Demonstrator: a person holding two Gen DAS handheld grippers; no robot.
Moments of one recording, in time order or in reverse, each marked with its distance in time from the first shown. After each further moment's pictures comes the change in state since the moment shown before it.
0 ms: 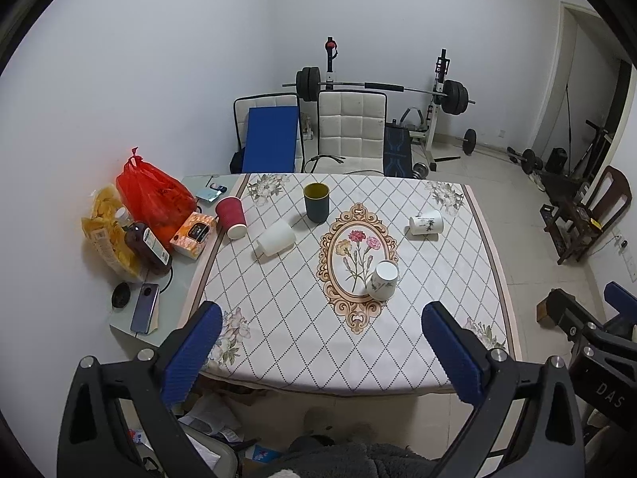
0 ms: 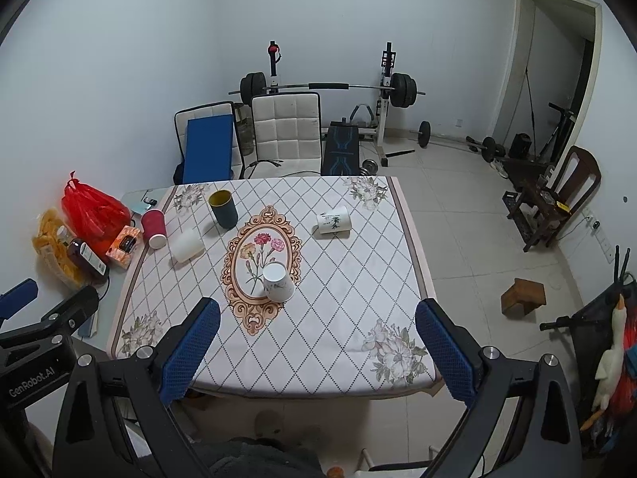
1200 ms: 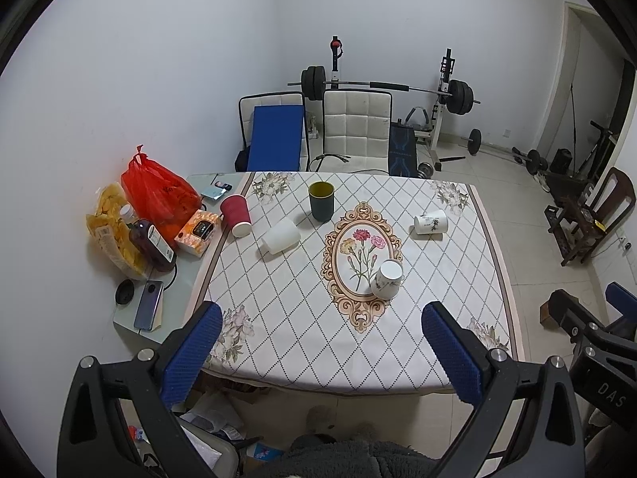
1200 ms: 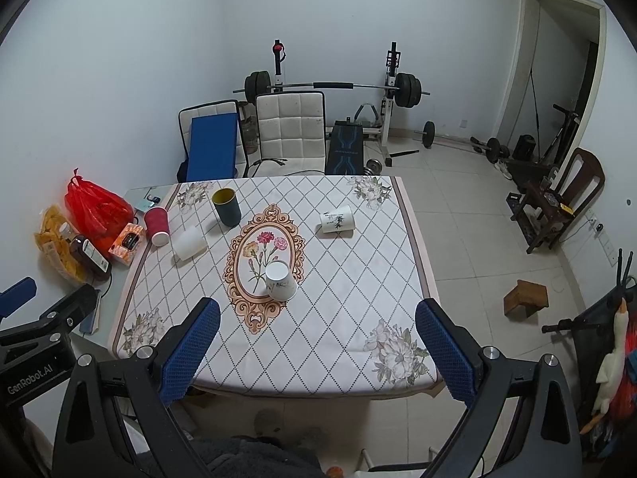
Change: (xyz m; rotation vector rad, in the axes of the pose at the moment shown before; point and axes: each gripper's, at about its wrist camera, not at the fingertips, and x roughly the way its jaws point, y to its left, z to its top) left arm 0.001 0.010 -0.001 -0.007 0.005 0.012; right arm 0.002 -0.003 0.000 -0.015 0.004 0.019
